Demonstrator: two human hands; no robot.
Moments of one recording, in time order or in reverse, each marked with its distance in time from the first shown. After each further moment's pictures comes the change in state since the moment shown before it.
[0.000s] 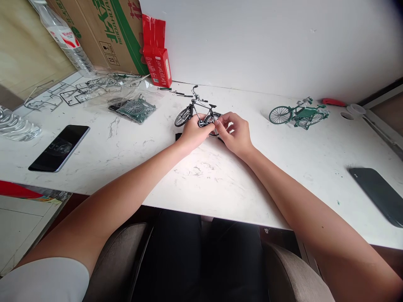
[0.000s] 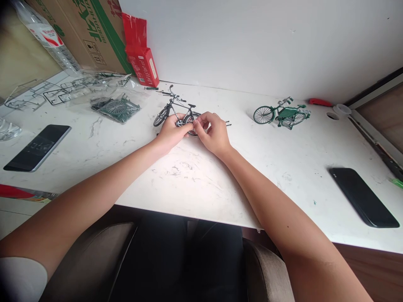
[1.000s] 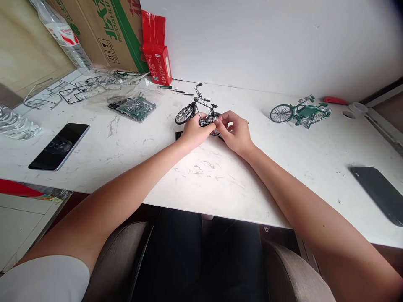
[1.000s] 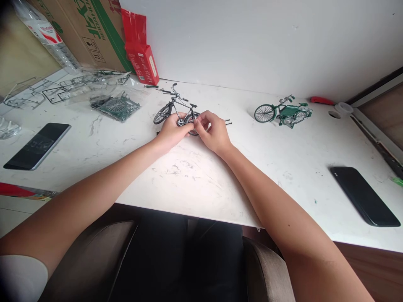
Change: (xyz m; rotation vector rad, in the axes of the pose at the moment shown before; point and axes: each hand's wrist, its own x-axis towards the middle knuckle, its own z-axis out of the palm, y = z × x) left_hand 0.000 -0.003 -0.001 0.050 -0.032 0.035; right_hand 0.001 0.001 0.000 0.037 -0.064 0.060
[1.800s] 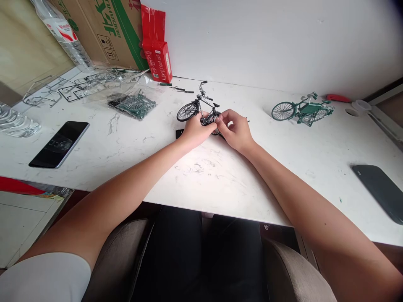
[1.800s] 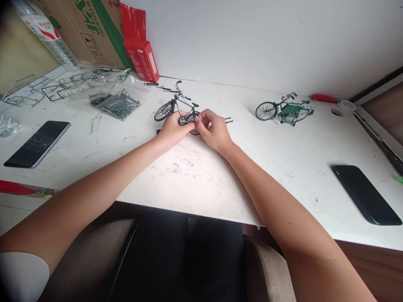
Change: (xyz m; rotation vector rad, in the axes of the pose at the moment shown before) left_hand 0.000 -0.001 0.001 0.059 0.002 0.059; right_hand 0.000 0.008 0.001 -0.003 -0.024 0.025
